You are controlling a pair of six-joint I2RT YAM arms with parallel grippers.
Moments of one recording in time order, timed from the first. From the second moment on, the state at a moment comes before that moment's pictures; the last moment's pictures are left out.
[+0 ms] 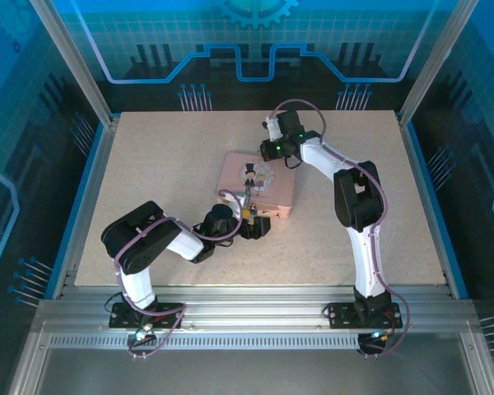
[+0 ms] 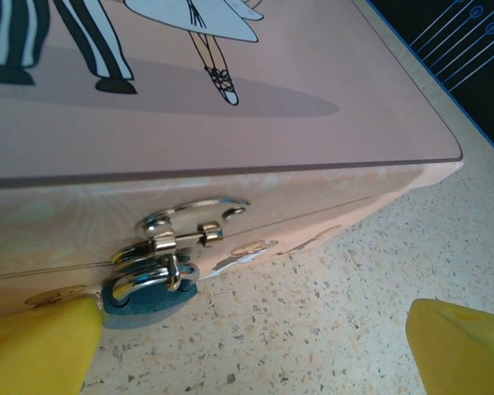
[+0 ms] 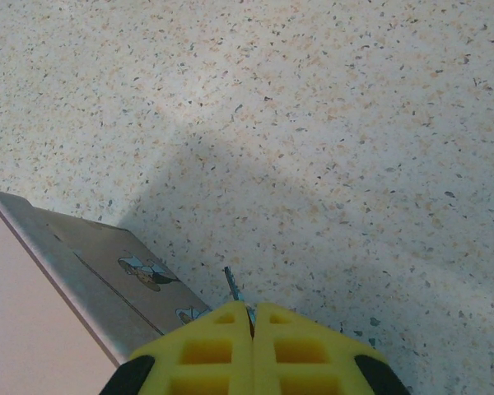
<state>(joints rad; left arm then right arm) -0.70 1.82 0.52 0.91 0.09 -0.52 0.38 2.25 1.82 -0.42 -0.27 0.11</state>
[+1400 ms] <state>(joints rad) -0.66 1.90 0.54 1.03 0.30 -0.69 0.38 2.23 1.80 -0.40 -0.26 0.11</state>
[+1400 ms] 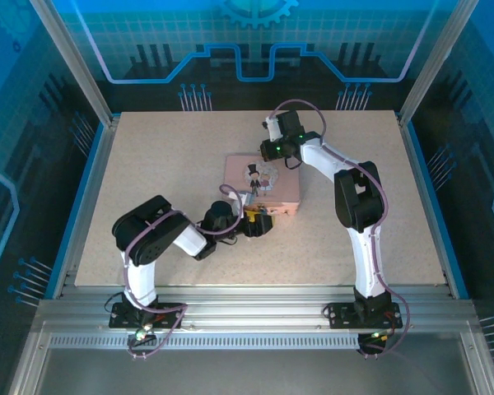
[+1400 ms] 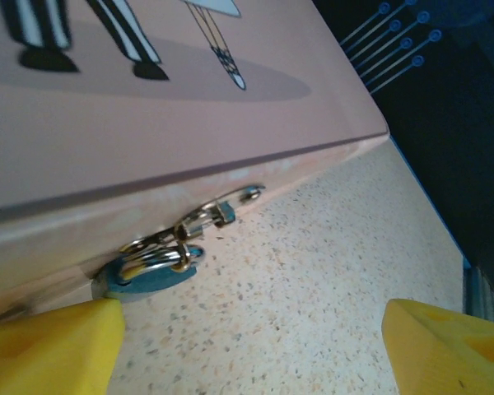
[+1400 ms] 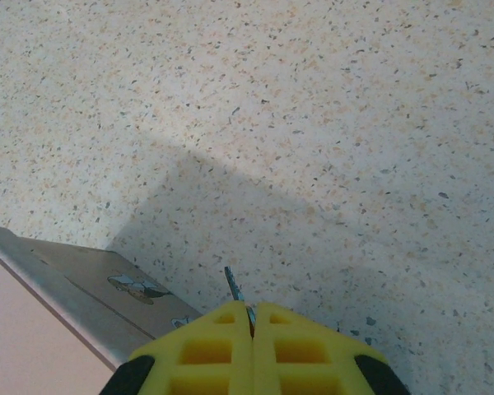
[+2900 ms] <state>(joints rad) -0.65 1.94 0.55 1.11 0.39 -0.70 0.39 2.22 1.77 -0.37 -0.25 0.12</state>
